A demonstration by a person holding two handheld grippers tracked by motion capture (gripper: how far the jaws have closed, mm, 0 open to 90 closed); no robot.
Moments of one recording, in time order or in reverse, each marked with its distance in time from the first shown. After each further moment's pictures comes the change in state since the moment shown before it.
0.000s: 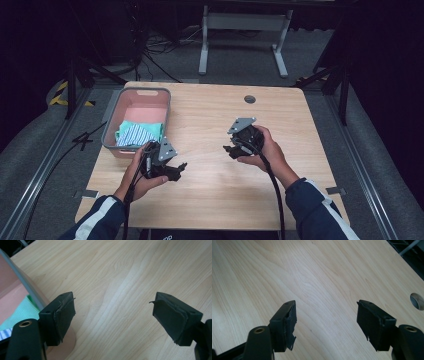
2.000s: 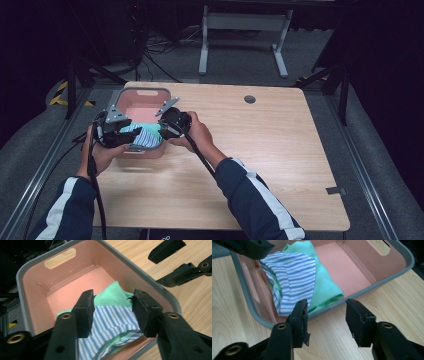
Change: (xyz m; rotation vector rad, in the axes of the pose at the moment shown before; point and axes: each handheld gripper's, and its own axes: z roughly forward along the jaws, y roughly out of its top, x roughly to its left) left arm 0.127 -0.020 -0.048 -0.026 0.145 -0.198; right arm 0.064 0.159 0.097 -0.085 0.161 -0.003
